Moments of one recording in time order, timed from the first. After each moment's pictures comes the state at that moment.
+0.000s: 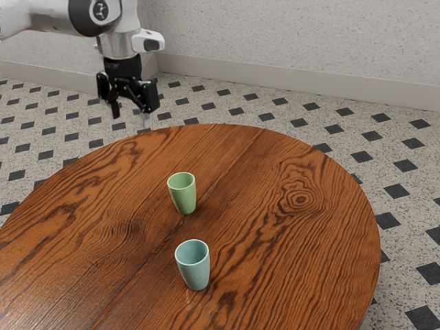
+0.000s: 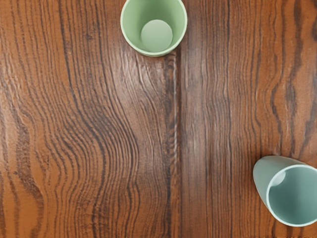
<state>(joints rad) -0.19 0.12 0.18 -1.46 0.01 1.47 0.01</state>
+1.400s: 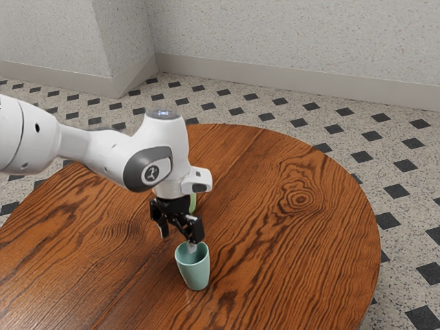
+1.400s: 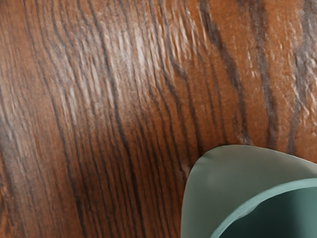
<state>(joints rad) -0.32 0.12 0.11 -2.19 -0.05 2.18 -0.02</state>
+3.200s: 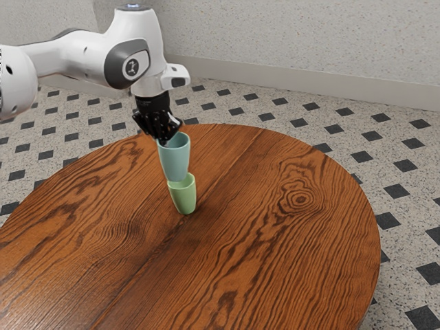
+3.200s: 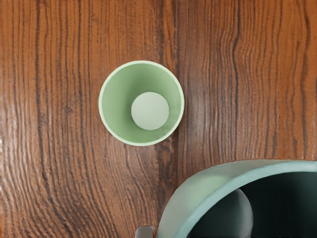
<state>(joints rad) -0.17 0.19 0.14 -1.64 0.03 1.87 -0.05</state>
